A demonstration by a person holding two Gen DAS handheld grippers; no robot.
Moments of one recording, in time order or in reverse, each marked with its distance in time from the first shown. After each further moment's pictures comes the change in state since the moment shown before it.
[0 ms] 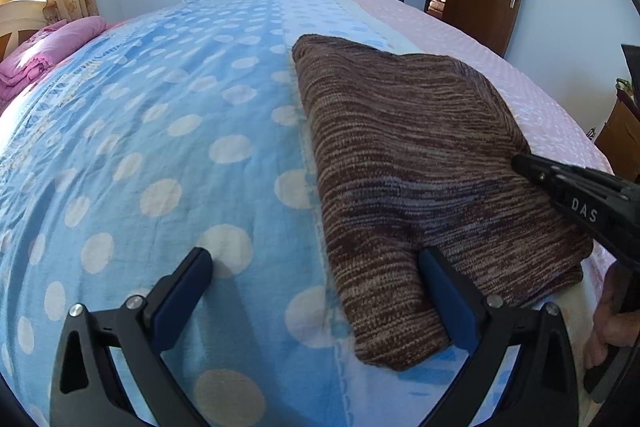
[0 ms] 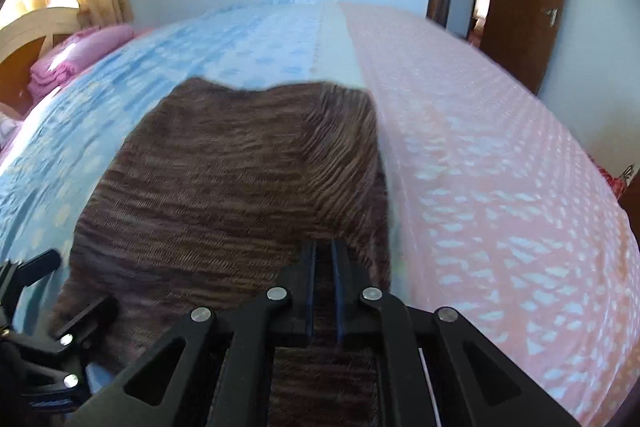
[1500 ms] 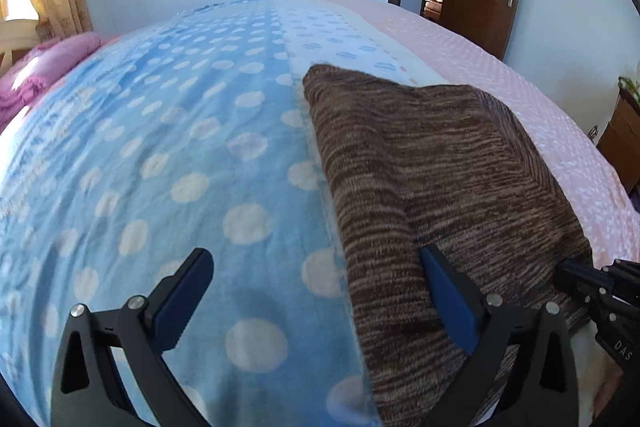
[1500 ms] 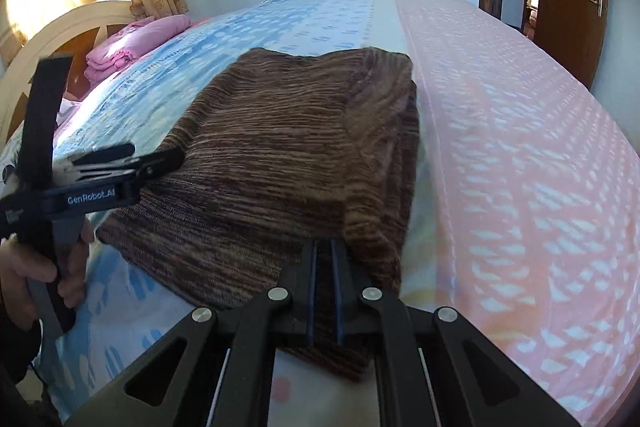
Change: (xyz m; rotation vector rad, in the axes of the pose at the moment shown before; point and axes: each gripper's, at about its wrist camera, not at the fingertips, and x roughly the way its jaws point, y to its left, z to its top) left arm 0.018 0.017 0.035 0.001 -0.002 -0.024; right arm -0.031 -0.015 -0.046 -0.067 0.049 0.252
